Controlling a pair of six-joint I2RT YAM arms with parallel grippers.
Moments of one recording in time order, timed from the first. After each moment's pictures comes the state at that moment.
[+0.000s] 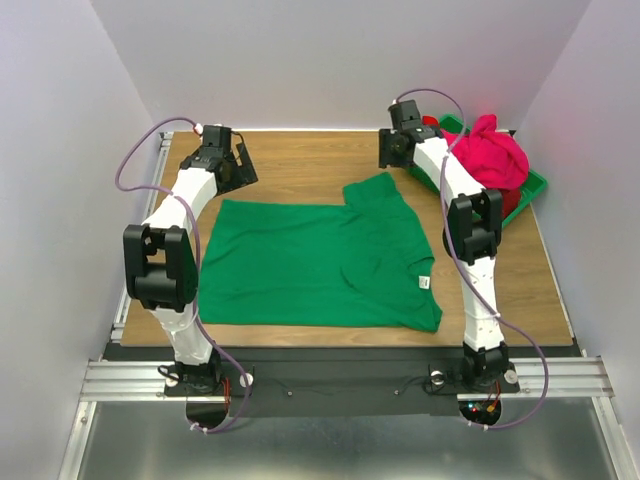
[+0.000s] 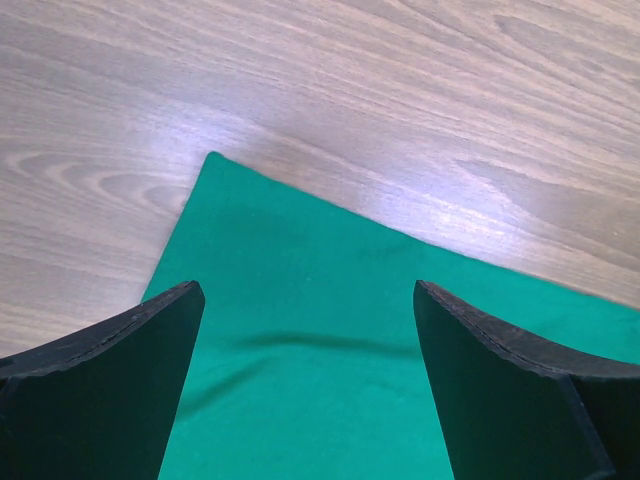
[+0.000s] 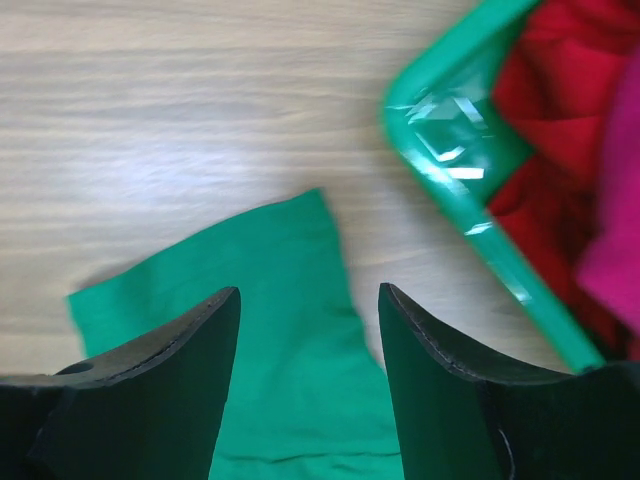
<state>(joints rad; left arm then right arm) -0.12 1.78 1.47 -0.51 -0.14 -0.41 0.28 2.38 2.25 -0.75 0.18 0.21</state>
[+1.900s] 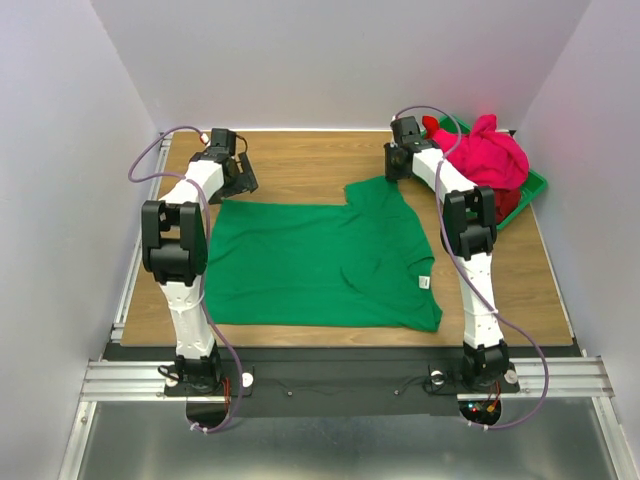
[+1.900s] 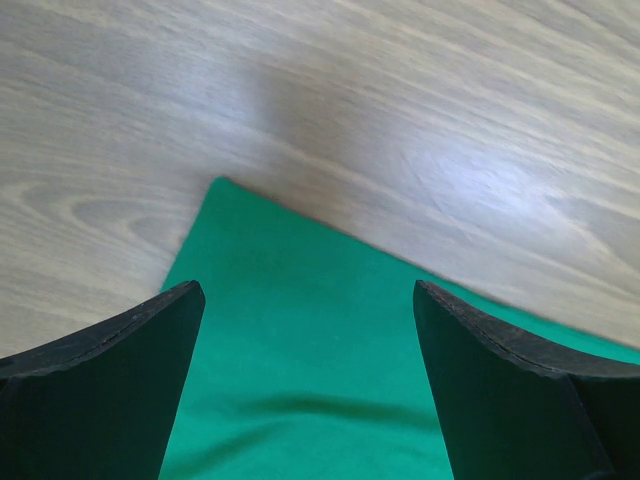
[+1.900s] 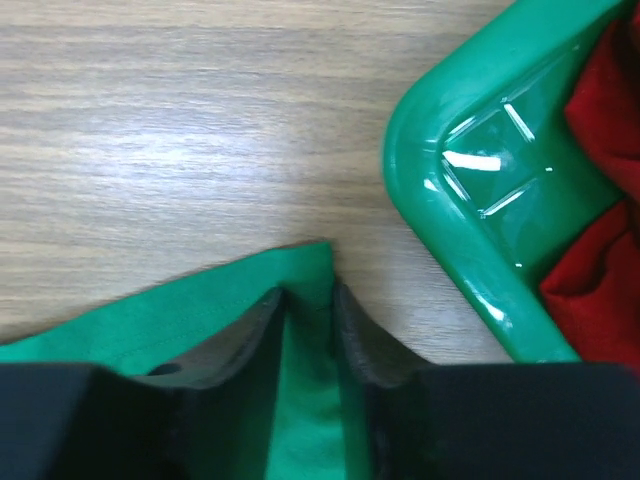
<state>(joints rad) -0.09 2.01 1.60 -0.56 -0.15 -0.42 0.24 2.49 2.18 -0.60 0.05 0.19</state>
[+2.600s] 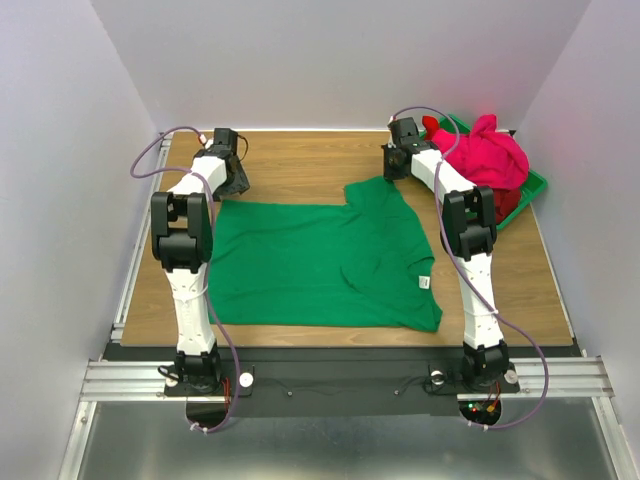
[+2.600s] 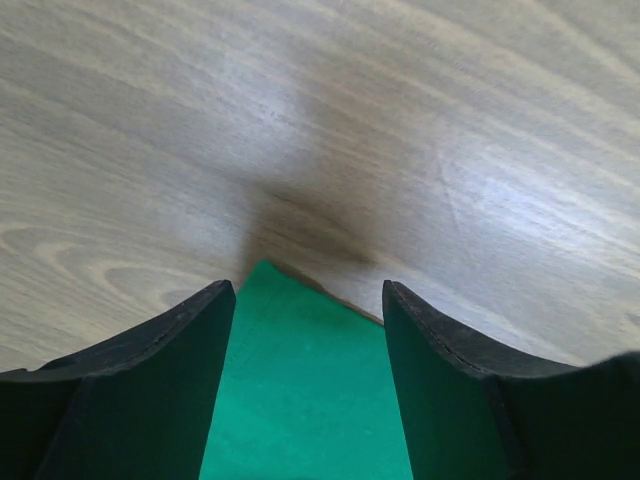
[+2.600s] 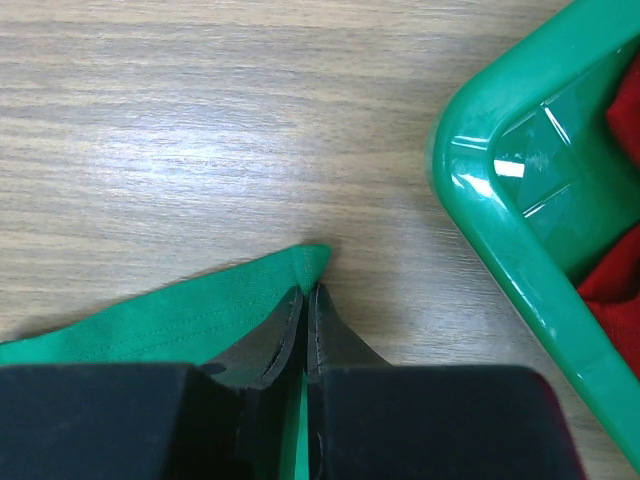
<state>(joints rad) -0.07 2.18 1.74 -0.59 -0.26 -0.43 0.24 2.47 2.15 -0.57 0.03 0.19</state>
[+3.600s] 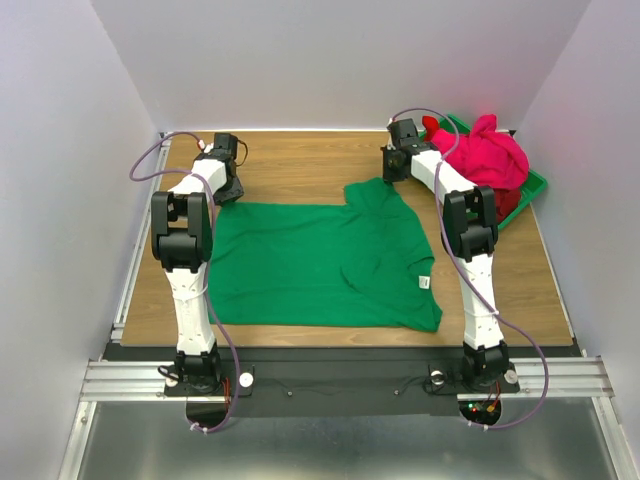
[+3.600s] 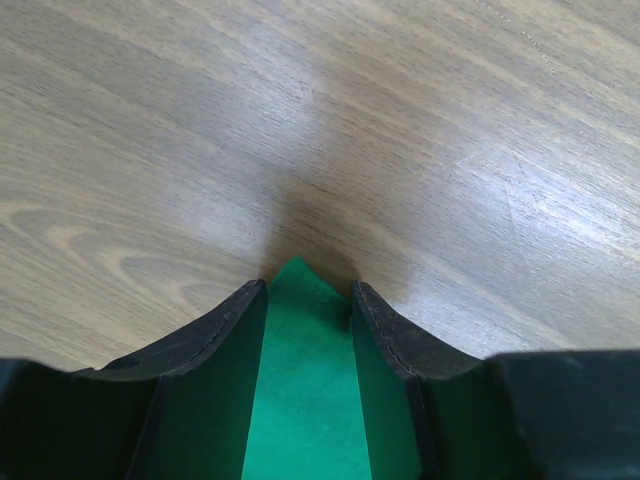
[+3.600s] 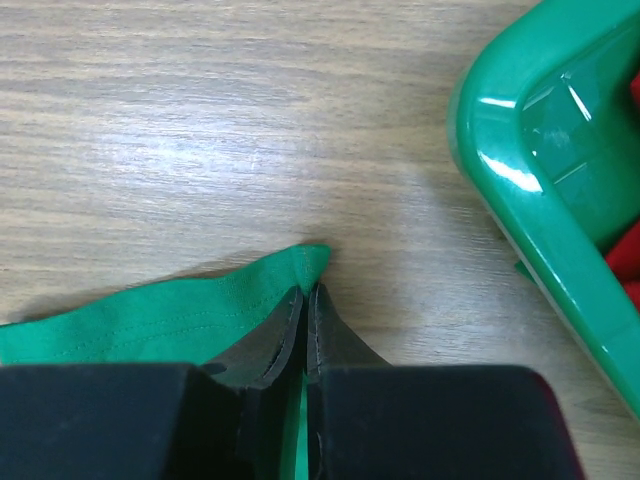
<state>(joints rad) -0.06 2.19 1.71 -0.59 -0.30 -0.44 0.25 2.45 2.11 -0.57 0.02 0.20</state>
